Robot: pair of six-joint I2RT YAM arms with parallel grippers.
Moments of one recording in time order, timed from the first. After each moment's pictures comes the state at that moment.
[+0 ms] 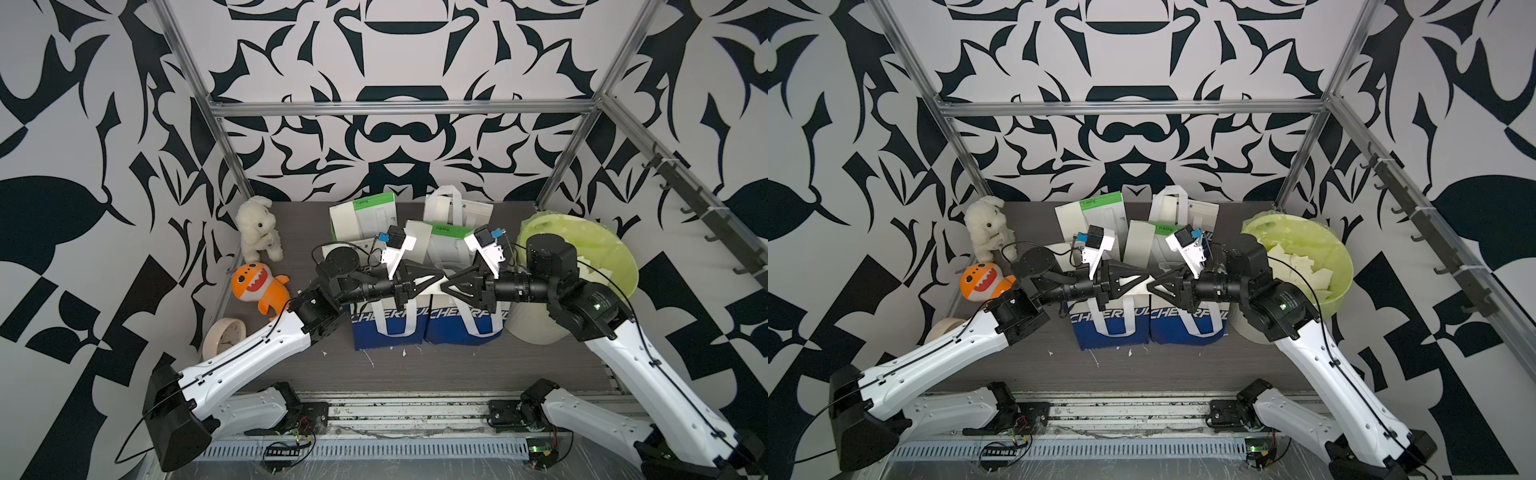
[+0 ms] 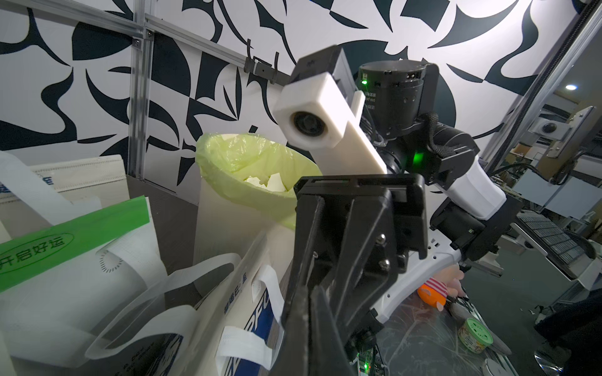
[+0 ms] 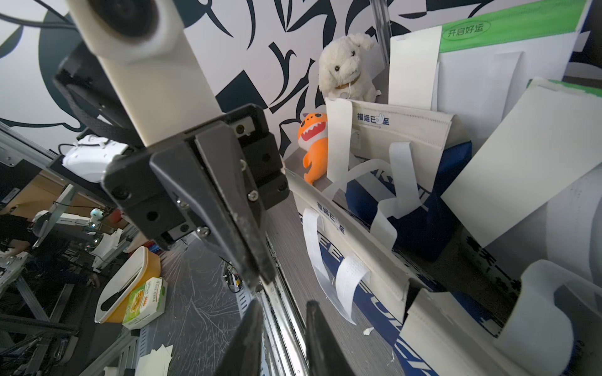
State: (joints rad) left arm -0.89 1.14 0.99 0.24 0.57 -0.39; right arm 0.54 0.96 1.20 -0.67 -0.73 0.27
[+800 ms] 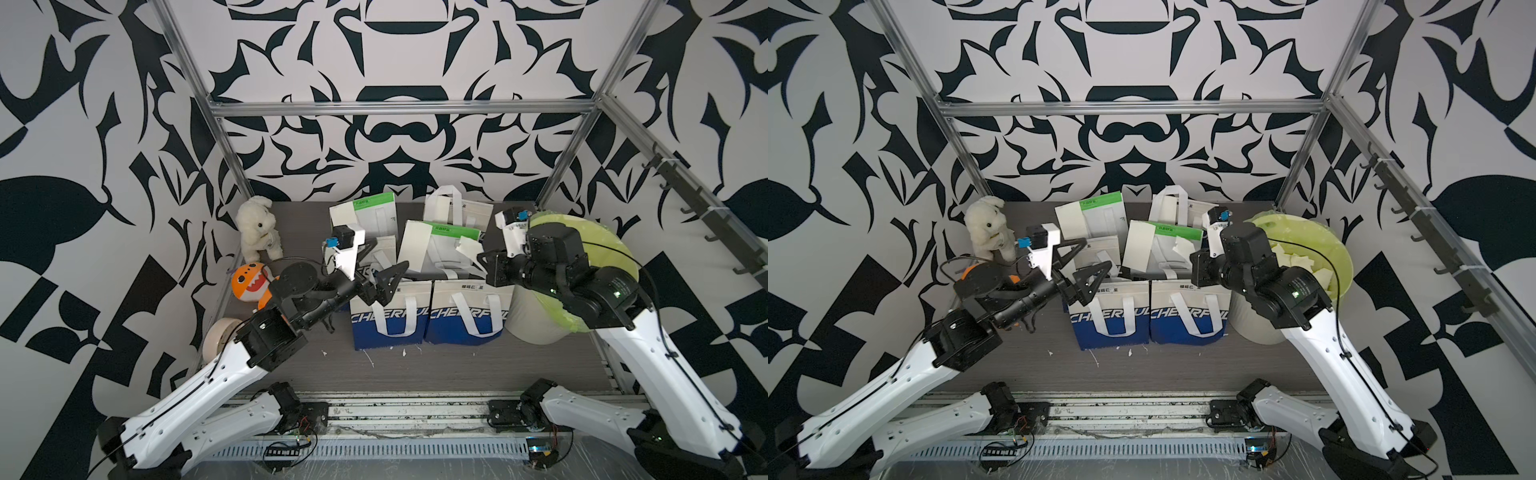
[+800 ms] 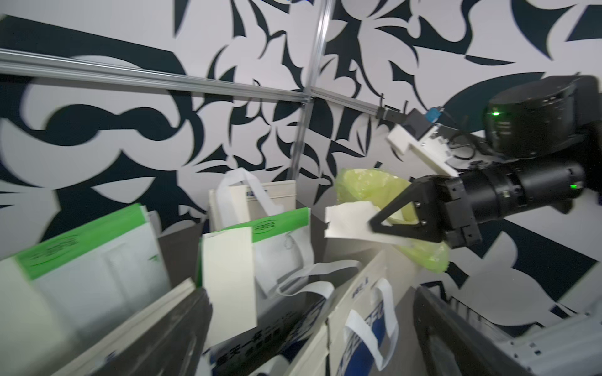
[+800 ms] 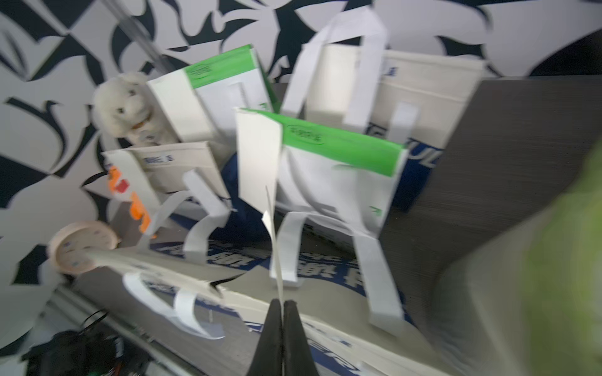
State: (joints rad) left arm -0.89 0.82 0.99 -0.14 -0.05 -0.20; right arm 0.55 1.05 1.49 -1.08 0.10 0.40
